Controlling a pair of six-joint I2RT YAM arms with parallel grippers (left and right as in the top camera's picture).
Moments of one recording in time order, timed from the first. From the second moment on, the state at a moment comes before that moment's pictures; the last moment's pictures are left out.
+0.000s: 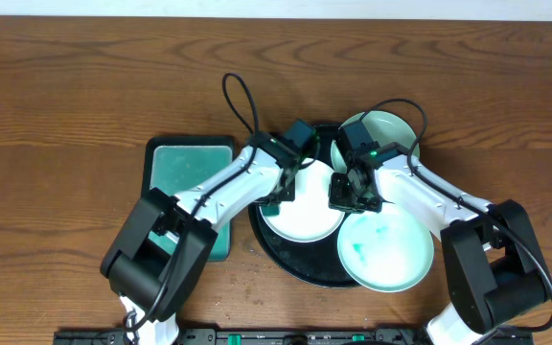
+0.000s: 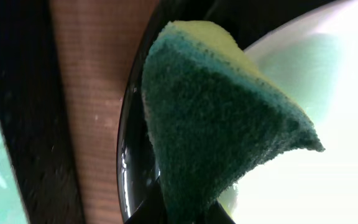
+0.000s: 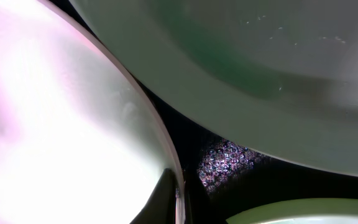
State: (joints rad) left arm -0.65 1.92 1.28 -0.87 -0.14 -0.65; right arm 0.43 1.79 1.03 -0.72 -0.10 0.59
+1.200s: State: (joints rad) left arm -0.60 1.88 1.25 -0.90 0.32 -0.59; right arm 0.43 1.79 1.04 -0.73 -0.10 0.59
